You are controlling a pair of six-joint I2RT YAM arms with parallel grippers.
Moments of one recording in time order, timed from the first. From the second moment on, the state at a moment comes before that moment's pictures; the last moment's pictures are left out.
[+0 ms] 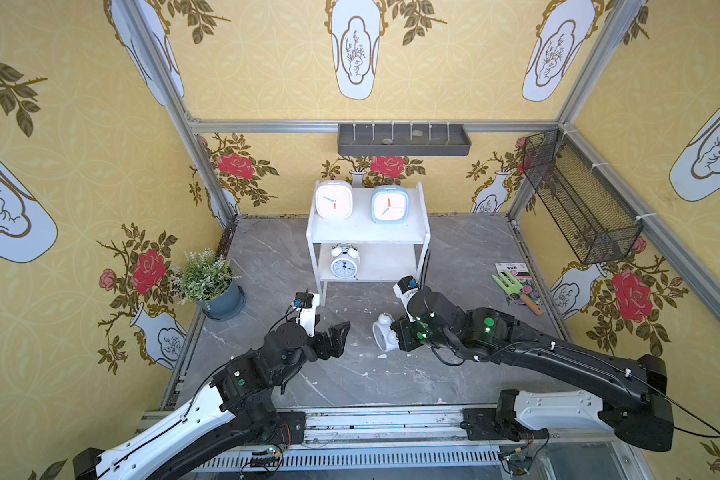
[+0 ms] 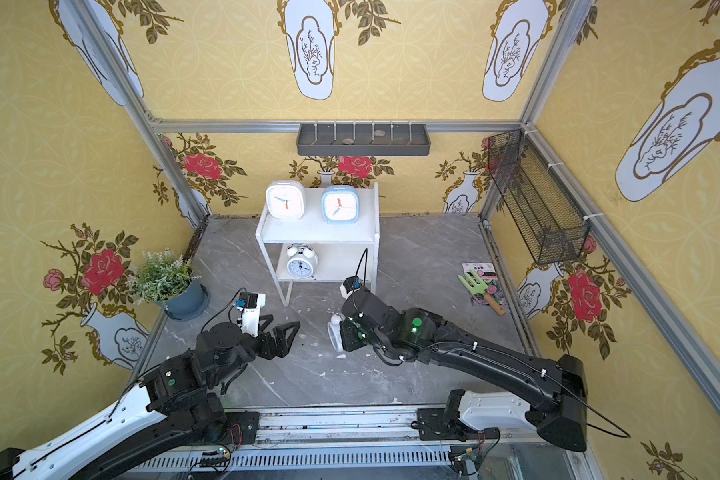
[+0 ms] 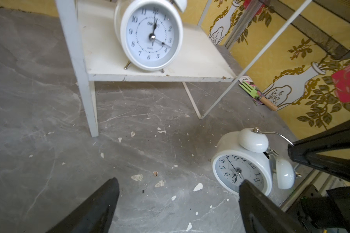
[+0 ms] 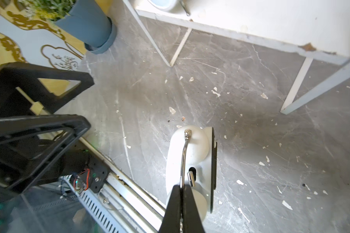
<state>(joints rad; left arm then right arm) -0.95 0.57 0.55 -0.41 -0.27 -0.54 1.20 1.16 1.10 -0.72 0.12 0.61</state>
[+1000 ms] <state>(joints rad) -1.35 0.73 0.71 -0.18 -0.43 0.00 1.15 1.11 1.43 -0.87 -0.13 0.43</state>
